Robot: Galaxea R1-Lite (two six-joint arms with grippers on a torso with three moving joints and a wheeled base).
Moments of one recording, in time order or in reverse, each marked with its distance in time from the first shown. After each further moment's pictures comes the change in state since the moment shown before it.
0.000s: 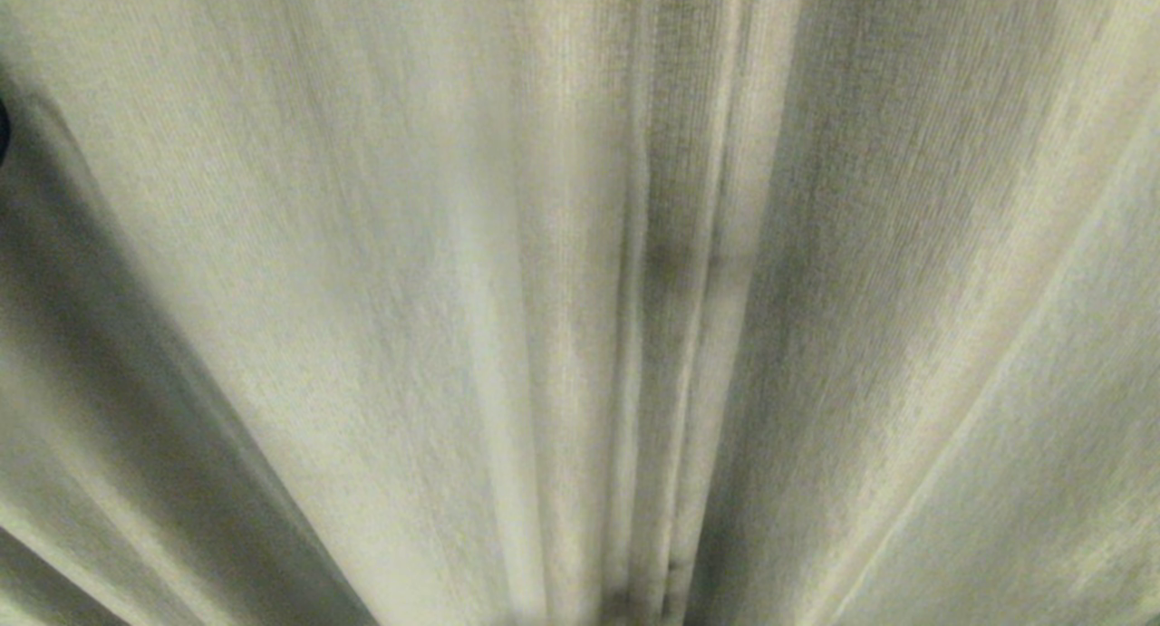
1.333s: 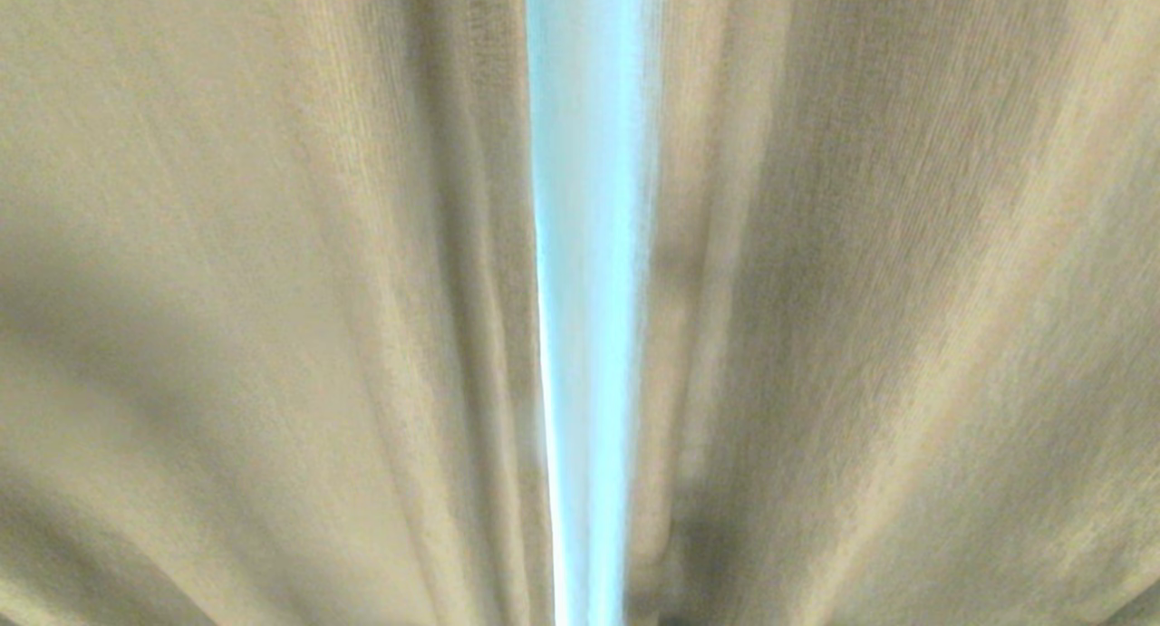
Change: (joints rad) left arm 0.576 0.254 -0.131 -0.108 -0.204 -0.216; right arm 0.000 0.000 0.000 0.000 0.000 0.000
